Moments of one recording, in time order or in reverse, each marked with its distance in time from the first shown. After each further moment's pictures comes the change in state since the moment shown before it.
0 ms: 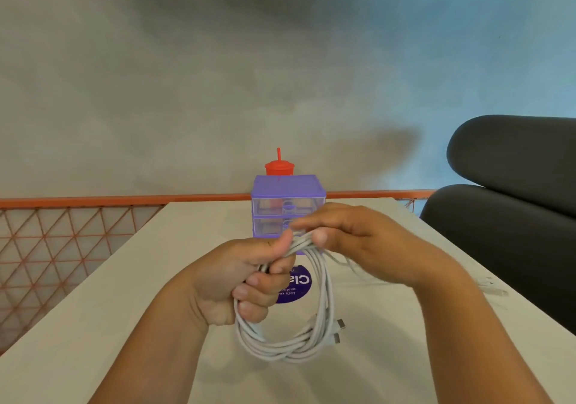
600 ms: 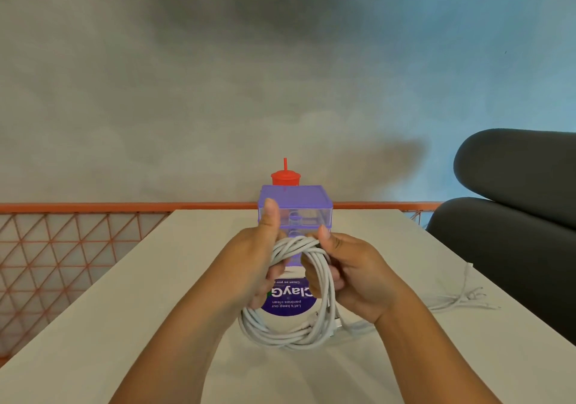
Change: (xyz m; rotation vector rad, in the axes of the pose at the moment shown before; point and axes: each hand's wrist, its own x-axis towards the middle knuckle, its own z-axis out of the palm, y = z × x) left_hand -0.003 0.009 0.025 0.414 0.583 0.268; right_hand 0.019 0.026 0.041 0.909 -0.010 0.100
